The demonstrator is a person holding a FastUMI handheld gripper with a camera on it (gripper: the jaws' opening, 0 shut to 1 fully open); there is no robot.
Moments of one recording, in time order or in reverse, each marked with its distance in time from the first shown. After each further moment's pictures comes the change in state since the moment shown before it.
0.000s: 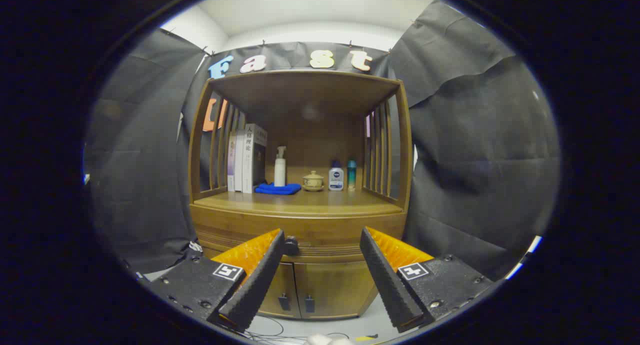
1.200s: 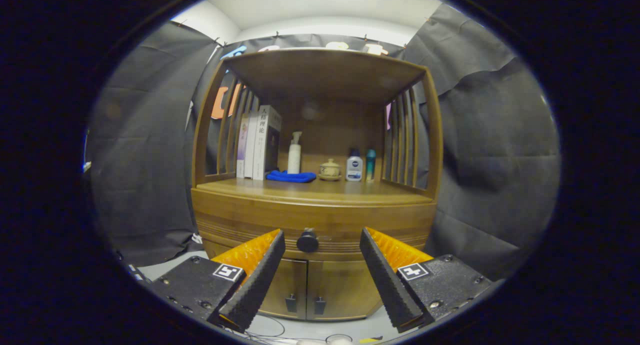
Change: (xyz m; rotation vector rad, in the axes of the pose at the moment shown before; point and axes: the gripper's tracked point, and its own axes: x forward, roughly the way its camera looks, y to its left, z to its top) arm 0.067 0.051 -0.054 -0.037 0.040 0.070
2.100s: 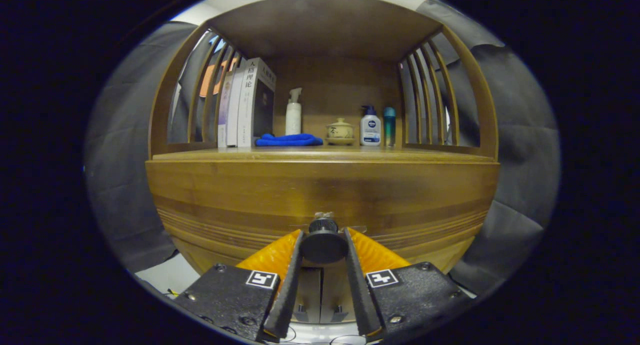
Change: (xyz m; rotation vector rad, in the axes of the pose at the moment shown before) arm 0.115 0.011 -0.060 0.049 0.117 -0.004
